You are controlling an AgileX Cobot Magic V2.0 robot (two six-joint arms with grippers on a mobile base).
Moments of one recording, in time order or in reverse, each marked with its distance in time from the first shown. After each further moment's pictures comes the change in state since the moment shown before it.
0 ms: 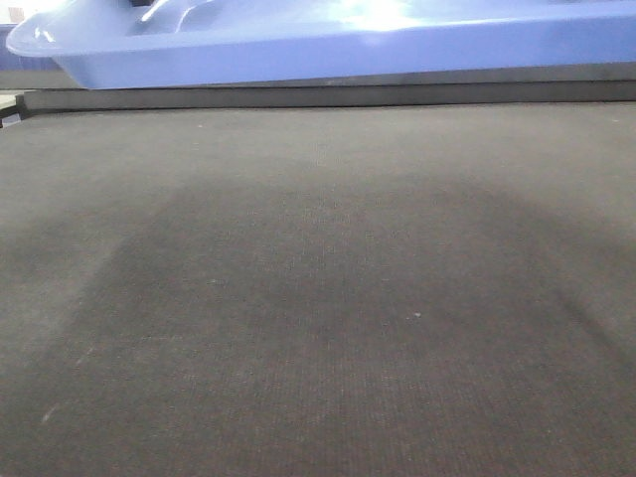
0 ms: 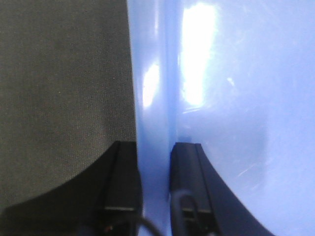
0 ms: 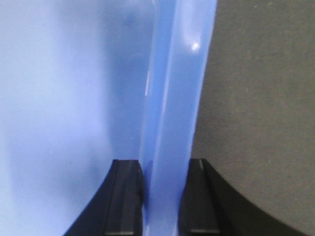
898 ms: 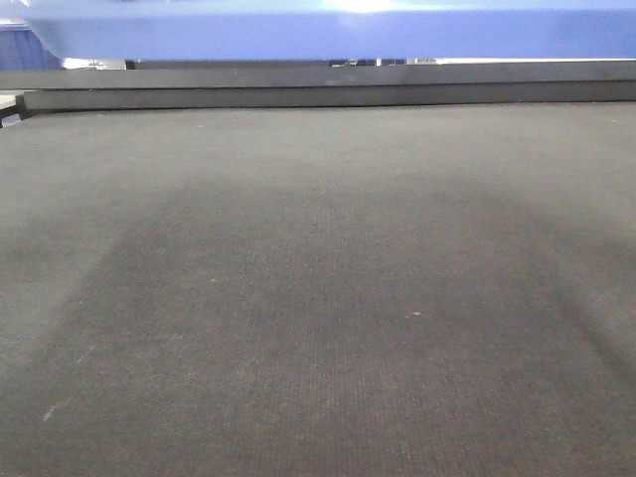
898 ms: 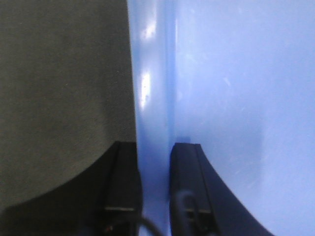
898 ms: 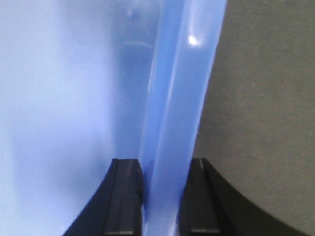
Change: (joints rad) left arm -0.021 -0.065 0.002 0.017 0.045 -0.015; right arm -0.004 -0.012 -0.002 0.068 0.020 -0.072
